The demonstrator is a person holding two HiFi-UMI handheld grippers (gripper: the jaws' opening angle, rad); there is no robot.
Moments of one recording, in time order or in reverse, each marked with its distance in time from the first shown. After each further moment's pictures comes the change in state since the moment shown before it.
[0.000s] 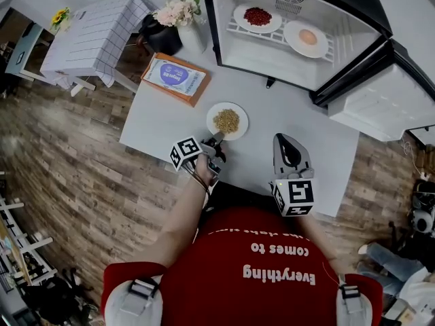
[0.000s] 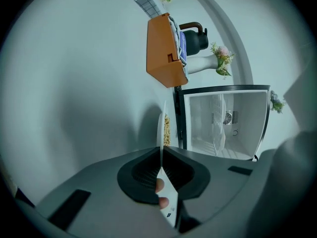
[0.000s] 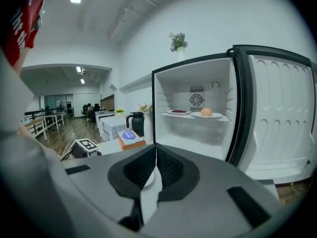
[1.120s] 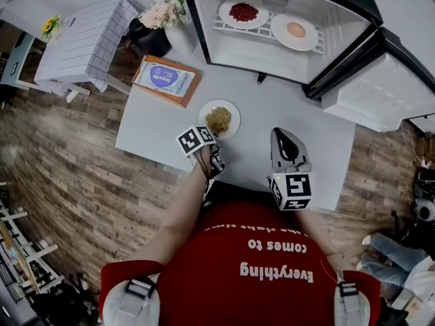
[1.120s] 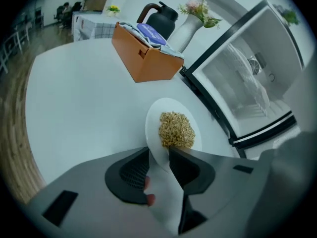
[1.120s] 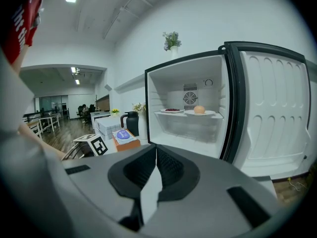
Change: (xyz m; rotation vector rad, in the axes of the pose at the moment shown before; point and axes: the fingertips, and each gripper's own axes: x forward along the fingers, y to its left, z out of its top) left arm 0.009 0.026 0.015 0.445 0.011 0.553; right arm 0.002 -0.020 -0.007 0.030 0.005 -0.040
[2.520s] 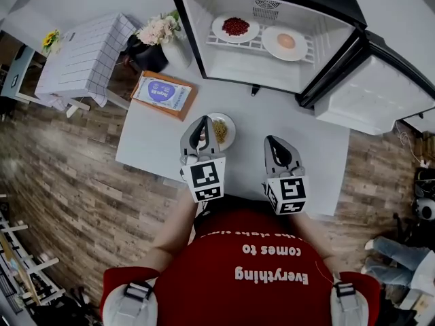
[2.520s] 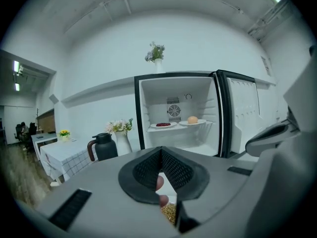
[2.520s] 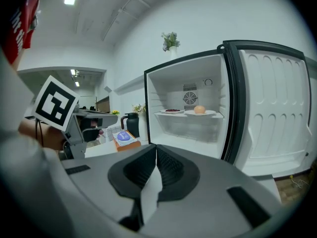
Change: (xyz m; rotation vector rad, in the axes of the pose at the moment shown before) left arm -0.193 -0.164 0.076 0.901 -0.853 -0.067; right arm 0.002 0.000 0.000 0.020 -0.007 0.008
